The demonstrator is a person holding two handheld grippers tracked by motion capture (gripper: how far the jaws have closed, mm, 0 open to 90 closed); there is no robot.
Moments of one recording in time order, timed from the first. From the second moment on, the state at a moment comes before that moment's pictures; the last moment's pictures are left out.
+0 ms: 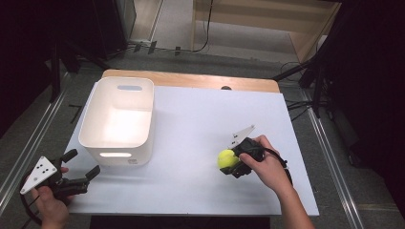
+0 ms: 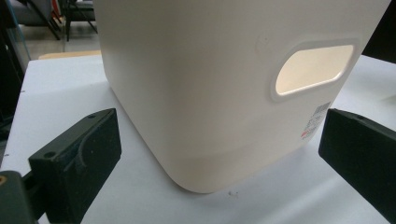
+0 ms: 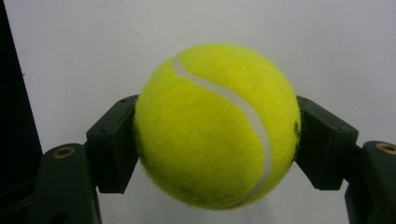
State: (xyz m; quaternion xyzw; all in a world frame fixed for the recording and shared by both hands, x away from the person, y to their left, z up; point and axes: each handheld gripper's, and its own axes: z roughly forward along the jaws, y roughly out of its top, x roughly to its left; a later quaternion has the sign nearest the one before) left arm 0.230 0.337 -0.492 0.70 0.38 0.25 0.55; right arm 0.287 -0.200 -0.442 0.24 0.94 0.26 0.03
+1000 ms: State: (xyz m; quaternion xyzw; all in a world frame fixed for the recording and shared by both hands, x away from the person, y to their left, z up) left arm 0.230 0.338 -0.492 0.69 0.38 0.25 0.56; right arm 0.301 -0.179 -0.420 0.22 0.94 0.25 0.03
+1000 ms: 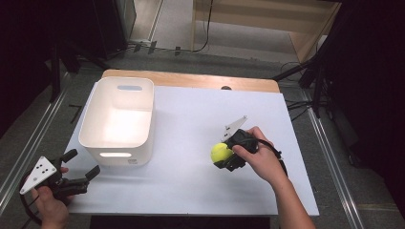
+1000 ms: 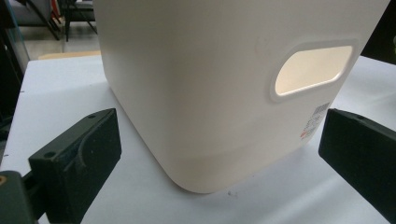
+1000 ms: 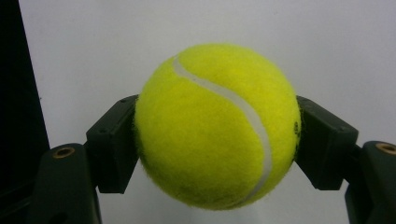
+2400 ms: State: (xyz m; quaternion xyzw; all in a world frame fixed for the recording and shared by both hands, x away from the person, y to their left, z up) left arm 0.230 0.339 -0.491 0.69 0.38 0.25 0.56; right arm 0.326 -0.137 -0.382 0.18 0.95 0.25 0.02
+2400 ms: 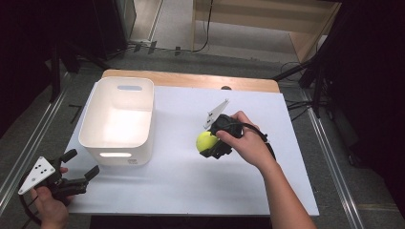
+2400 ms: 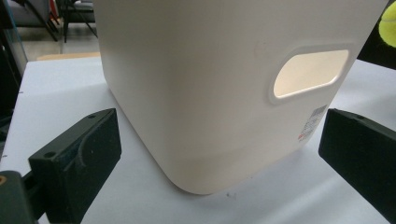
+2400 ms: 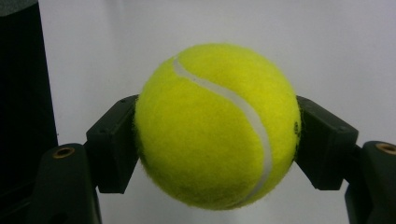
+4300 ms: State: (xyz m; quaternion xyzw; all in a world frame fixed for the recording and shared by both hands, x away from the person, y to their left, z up) left arm 0.228 0.340 -0.491 0.69 0.38 0.25 0.57; right arm 0.347 -0.071 -0.346 0.13 0.96 0.24 0.01
